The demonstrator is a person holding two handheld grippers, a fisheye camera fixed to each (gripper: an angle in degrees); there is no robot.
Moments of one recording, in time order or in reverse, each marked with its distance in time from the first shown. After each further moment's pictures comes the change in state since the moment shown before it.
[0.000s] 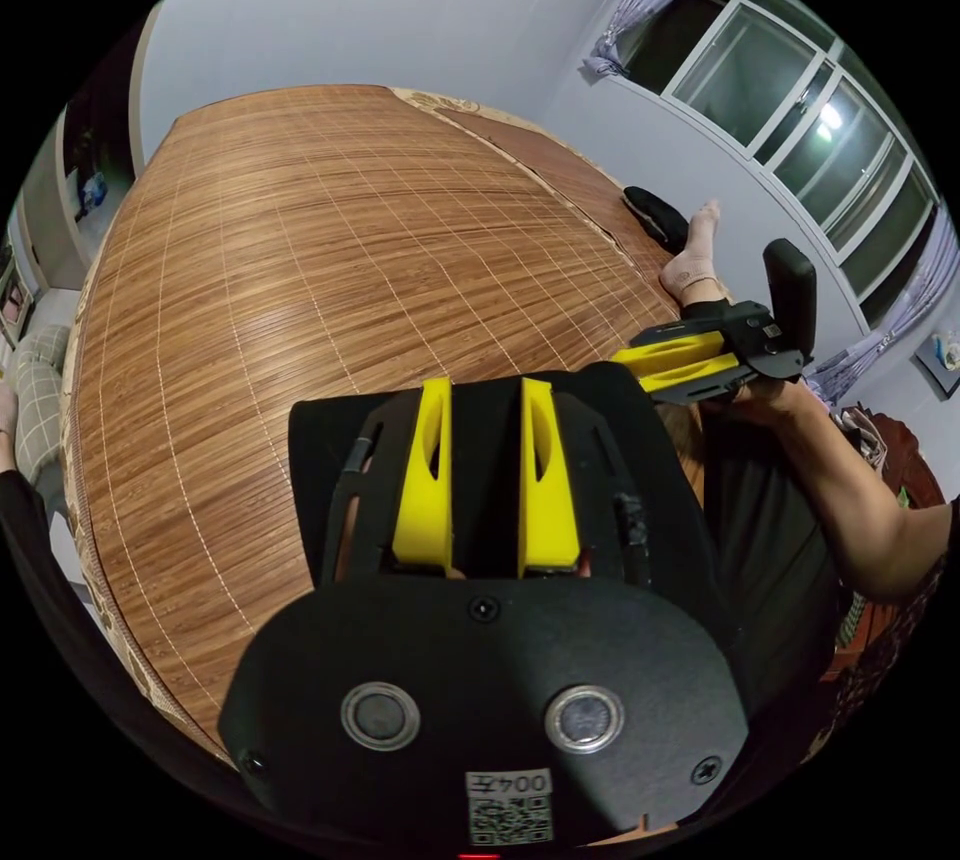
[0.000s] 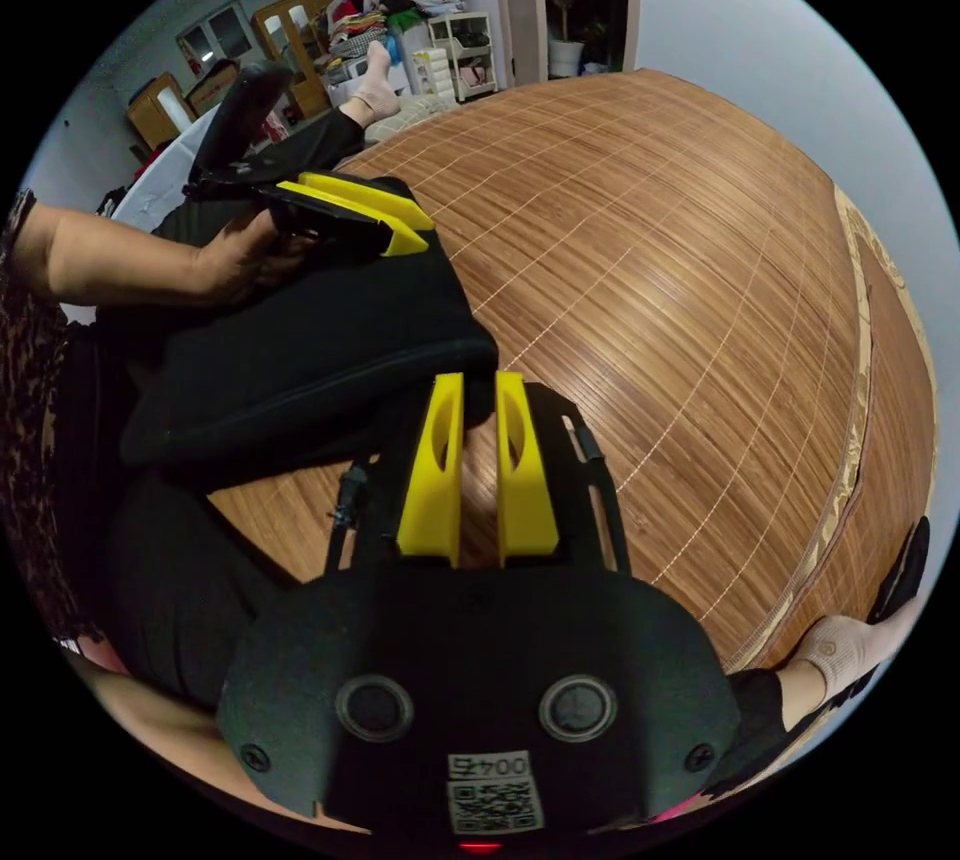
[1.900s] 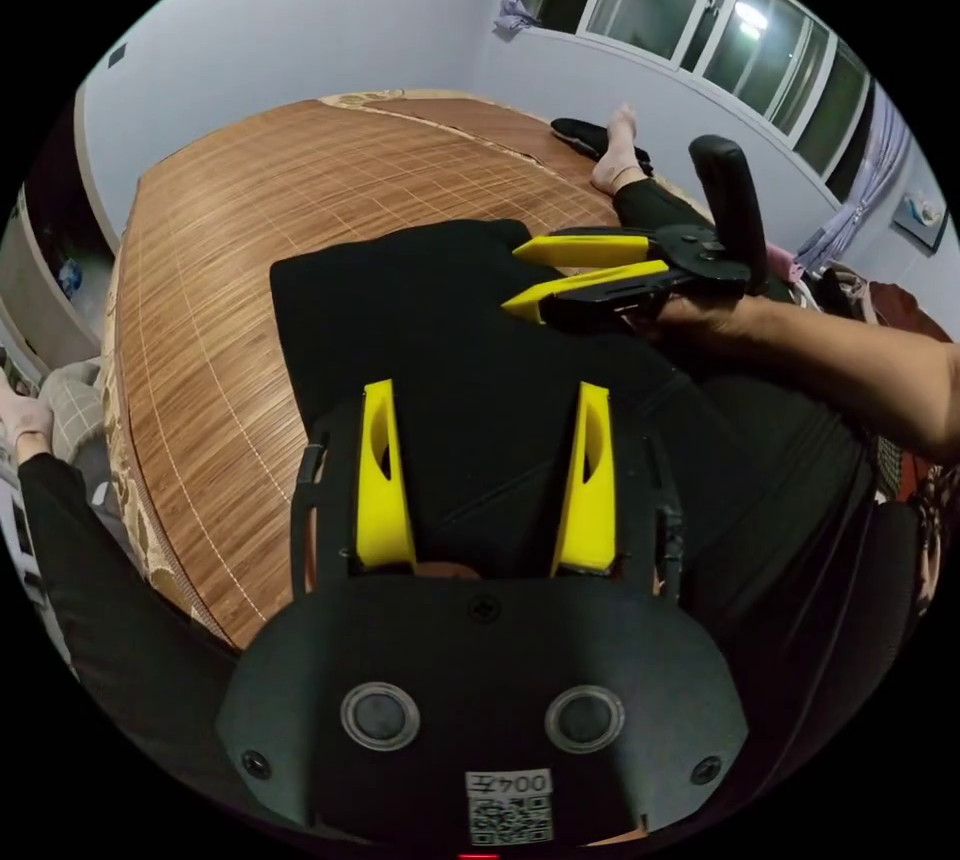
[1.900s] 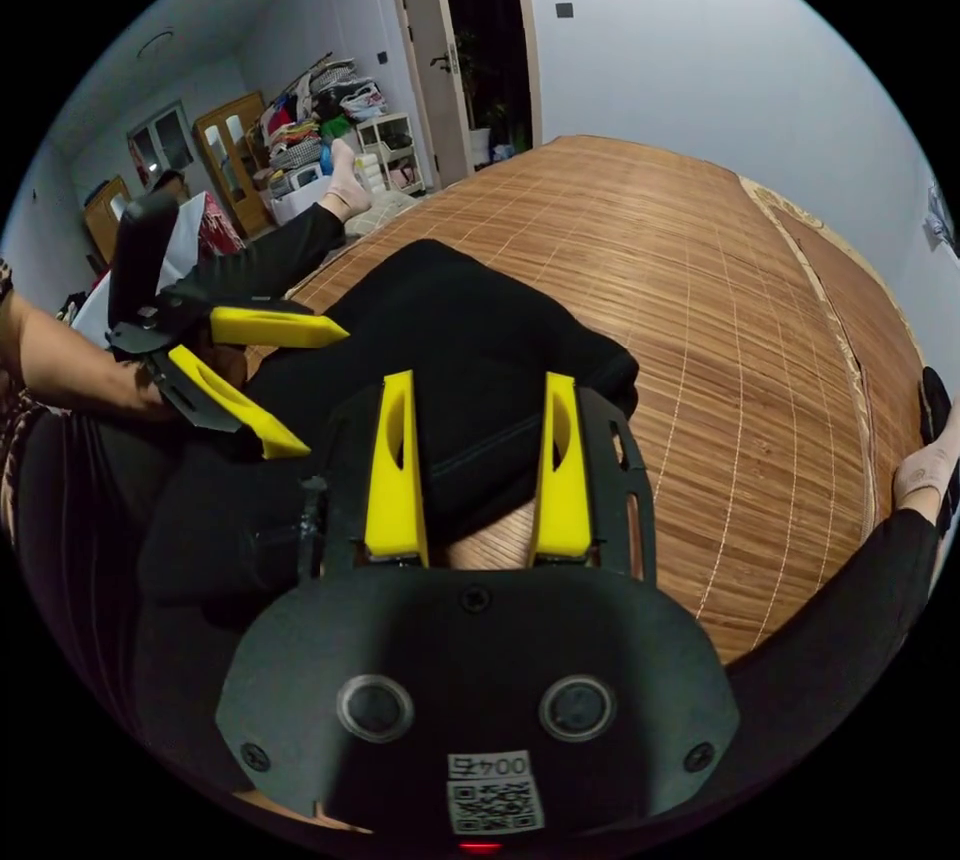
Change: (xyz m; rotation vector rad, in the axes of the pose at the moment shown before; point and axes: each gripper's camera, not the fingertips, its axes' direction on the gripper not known) left arm -0.005 0.208 -0.029 -0.064 -0.040 0.234; right arm -0.134 0.104 0.078 0.307 0.106 0.241
